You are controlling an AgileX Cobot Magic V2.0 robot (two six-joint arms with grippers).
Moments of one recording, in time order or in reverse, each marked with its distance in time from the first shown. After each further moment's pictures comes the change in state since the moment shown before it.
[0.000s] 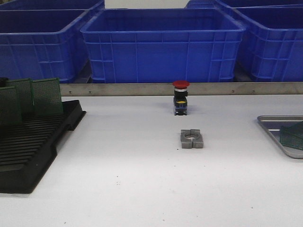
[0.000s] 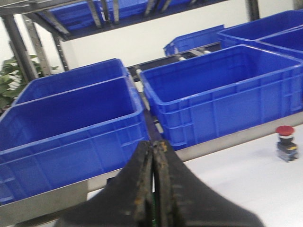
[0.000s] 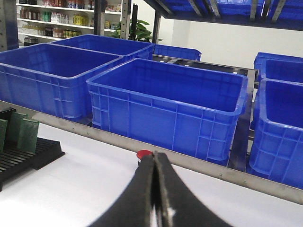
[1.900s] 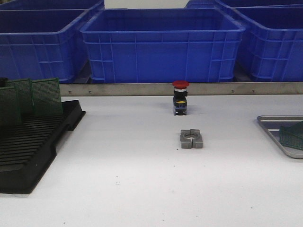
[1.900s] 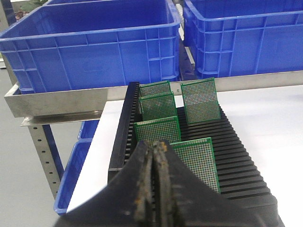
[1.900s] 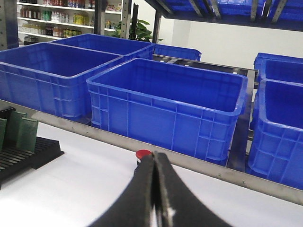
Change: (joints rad) left arm 0.090 -0.171 0.310 0.718 -0.004 -0.856; right arm 0.000 0.000 0.000 0.000 -0.006 -0.007
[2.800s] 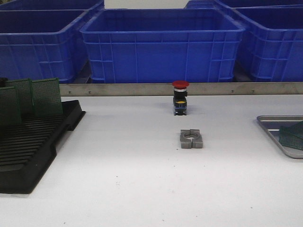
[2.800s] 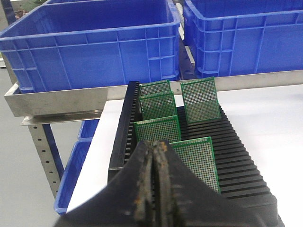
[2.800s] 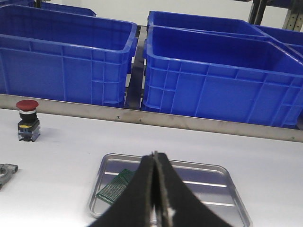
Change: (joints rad) left arm 0.000 0.000 0.000 0.000 0.002 0.000; right arm -0.221 -0.180 0.214 -1.668 -0.113 1.639
